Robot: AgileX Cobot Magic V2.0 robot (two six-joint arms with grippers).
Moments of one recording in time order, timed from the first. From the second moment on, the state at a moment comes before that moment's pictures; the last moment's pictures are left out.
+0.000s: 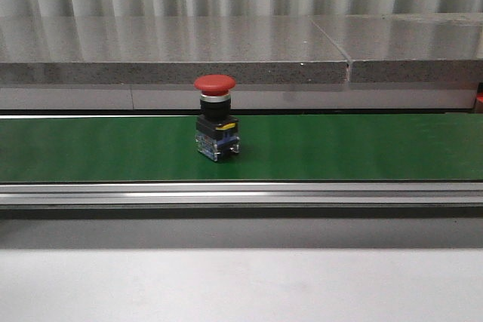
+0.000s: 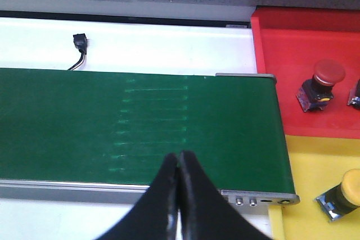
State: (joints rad) left arm -0.05 0.97 -0.94 -0.25 0.65 0.27; right arm -0.09 0.64 -0.64 0.14 0.59 -0.09
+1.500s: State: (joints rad) left arm -0.05 0.44 -0.54 -0.28 0.61 0.28; right arm -0.09 0.64 -0.64 0.14 0.69 -0.09
